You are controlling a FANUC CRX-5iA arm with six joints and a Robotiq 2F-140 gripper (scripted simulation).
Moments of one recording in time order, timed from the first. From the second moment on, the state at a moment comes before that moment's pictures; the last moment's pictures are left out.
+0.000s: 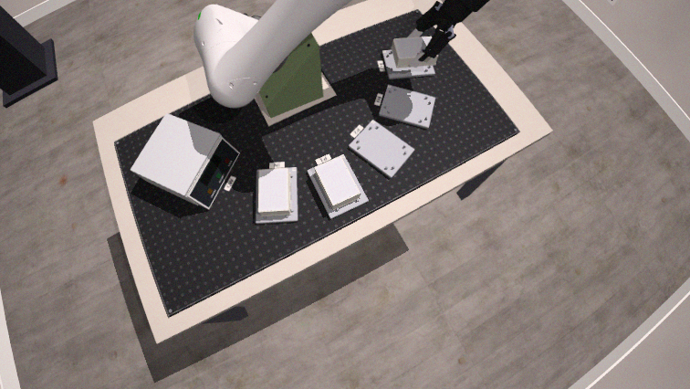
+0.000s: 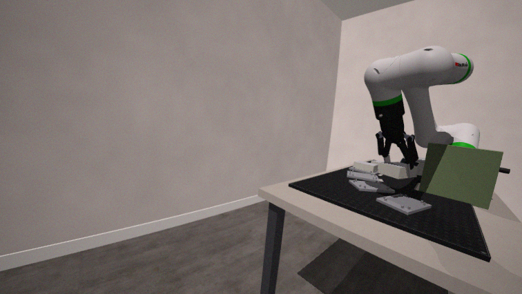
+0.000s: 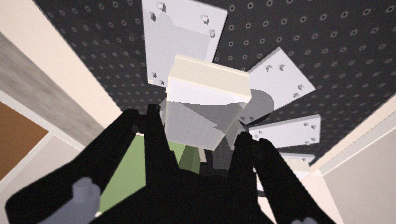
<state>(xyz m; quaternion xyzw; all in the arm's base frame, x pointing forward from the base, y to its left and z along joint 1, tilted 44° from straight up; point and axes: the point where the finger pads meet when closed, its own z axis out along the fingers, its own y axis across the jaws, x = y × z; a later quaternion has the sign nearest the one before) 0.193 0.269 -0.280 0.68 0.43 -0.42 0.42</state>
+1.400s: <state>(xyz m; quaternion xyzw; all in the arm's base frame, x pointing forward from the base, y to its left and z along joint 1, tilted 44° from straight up) 0.146 0.277 -0.316 0.68 0.43 -0.42 0.42</state>
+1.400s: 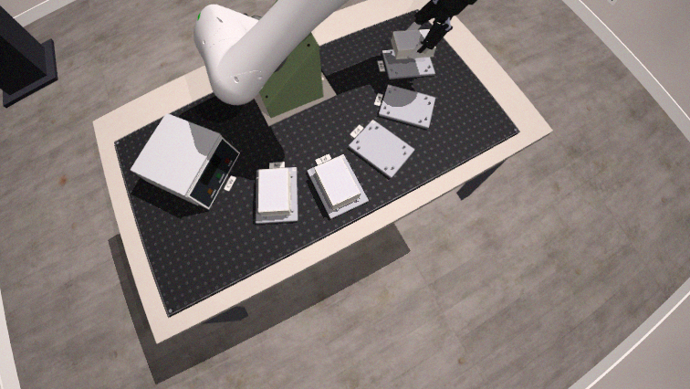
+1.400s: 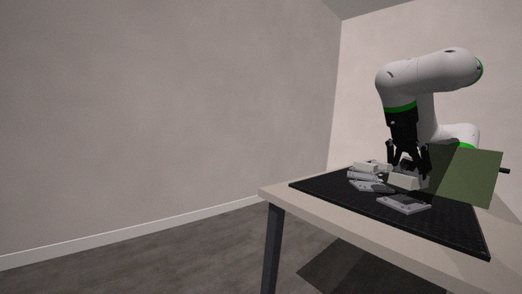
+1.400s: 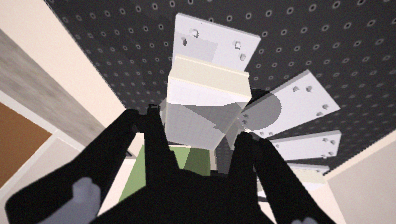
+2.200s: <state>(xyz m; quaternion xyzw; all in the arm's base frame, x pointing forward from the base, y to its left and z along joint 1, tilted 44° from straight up) 0.145 0.266 -0.327 0.68 0.43 -0.42 0.42</state>
